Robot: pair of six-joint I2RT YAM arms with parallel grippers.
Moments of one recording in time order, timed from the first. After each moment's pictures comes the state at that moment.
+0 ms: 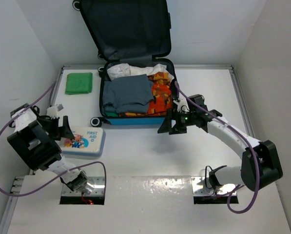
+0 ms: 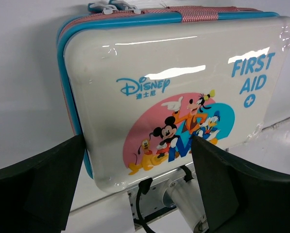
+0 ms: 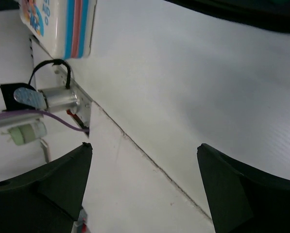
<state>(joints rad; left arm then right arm) 0.77 1.58 1.11 -1.14 0.51 0.75 0.41 1.34 0.82 -0.39 -0.65 0.43</state>
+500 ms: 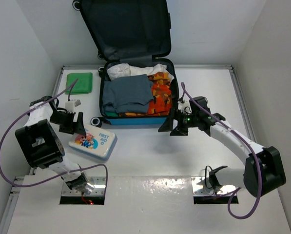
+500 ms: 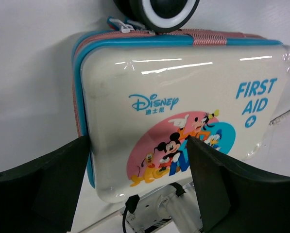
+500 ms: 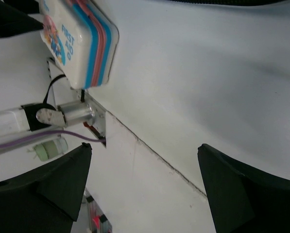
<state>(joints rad) 0.47 1.58 1.09 -1.06 0.51 0.65 0.38 1.26 0.75 -0.35 -0.65 0.61</state>
